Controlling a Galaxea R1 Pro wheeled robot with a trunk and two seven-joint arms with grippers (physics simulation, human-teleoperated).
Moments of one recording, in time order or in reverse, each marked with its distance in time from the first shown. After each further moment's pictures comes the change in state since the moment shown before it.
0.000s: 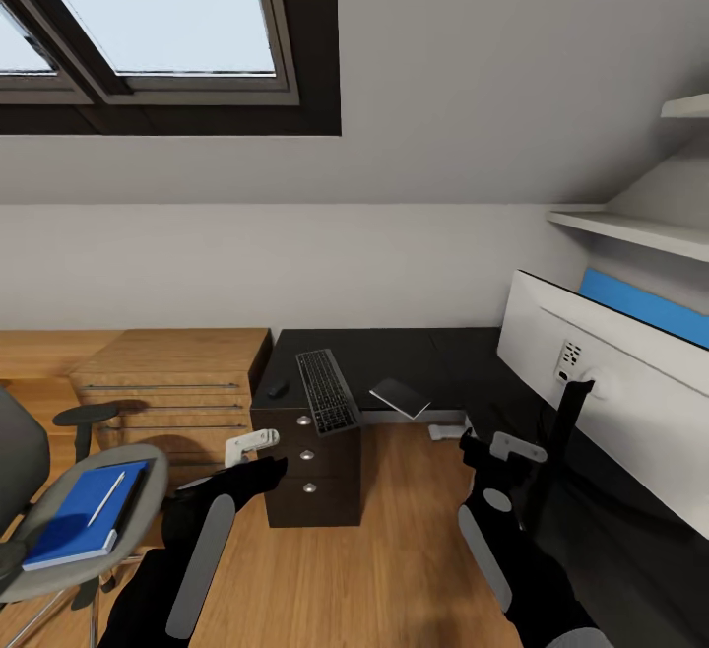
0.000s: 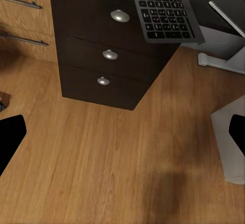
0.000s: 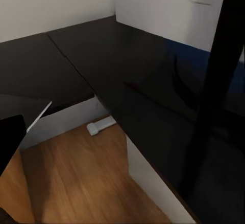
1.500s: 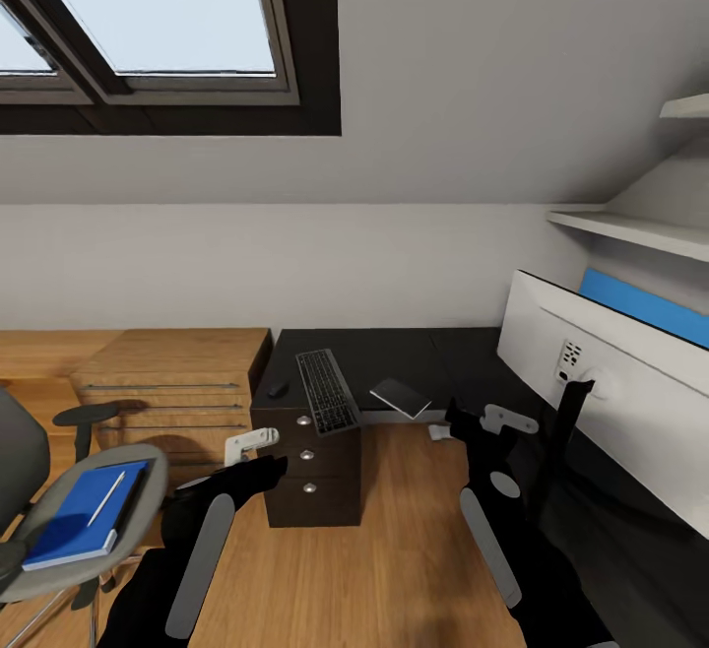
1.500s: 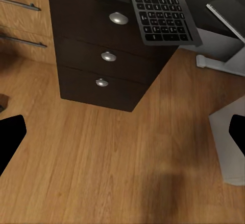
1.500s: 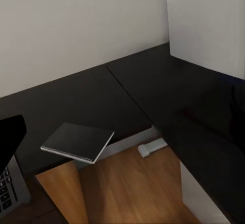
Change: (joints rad) left arm 0.001 0.000 0.001 -0.008 0.001 0.000 -0.004; right arm 0.034 0.007 0.010 -0.251 -0.037 0.085 0.132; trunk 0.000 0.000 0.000
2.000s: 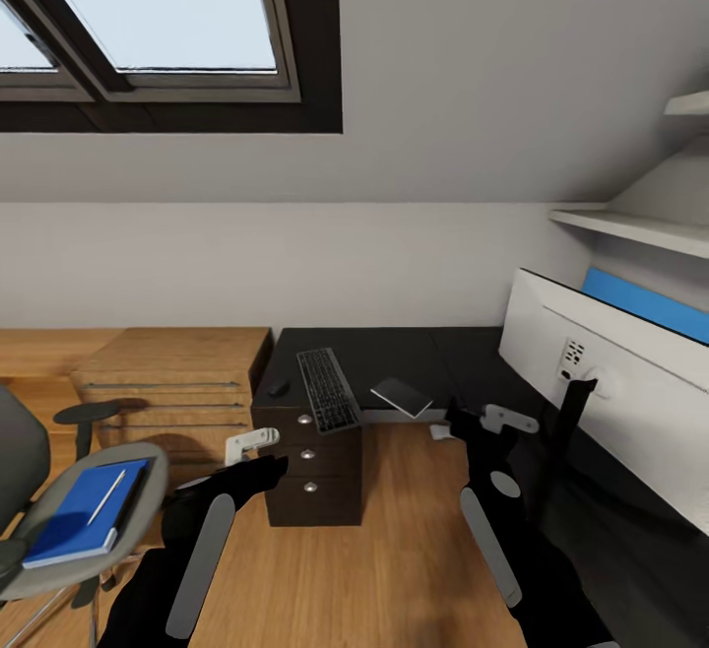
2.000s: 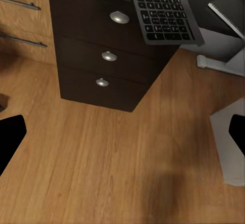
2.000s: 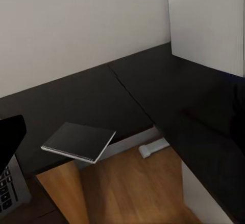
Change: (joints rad) left arm 0.000 -0.001 -0.002 0.000 0.000 -0.001 -0.001; right arm 0.000 0.000 0.000 -0.005 0.000 0.000 0.000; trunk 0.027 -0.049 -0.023
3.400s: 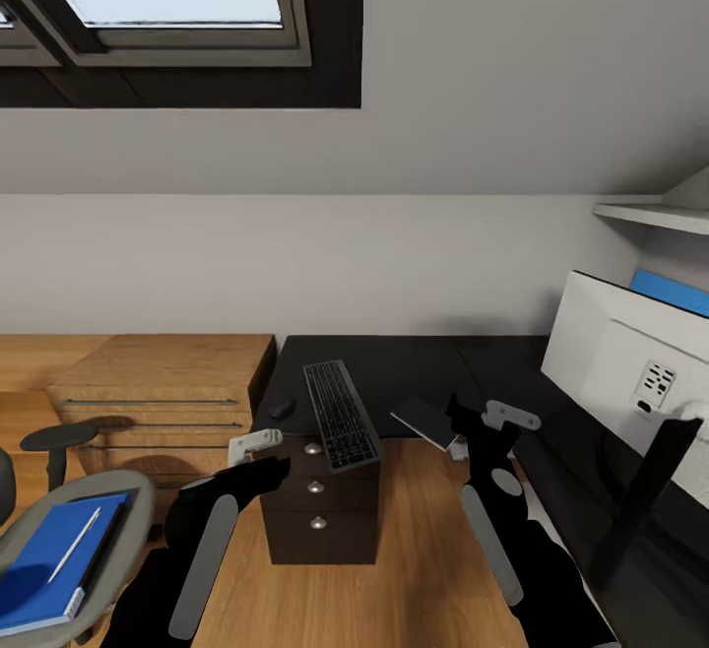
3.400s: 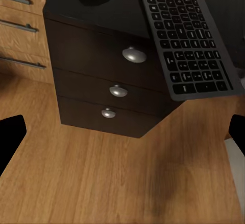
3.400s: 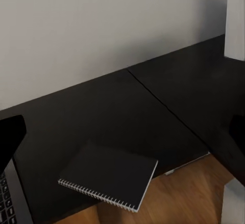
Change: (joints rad) left arm 0.000 -0.004 -0.009 0.006 -0.003 0.000 -0.001; right arm 0.001 0.000 0.000 -0.029 0.000 0.001 -0.005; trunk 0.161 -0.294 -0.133
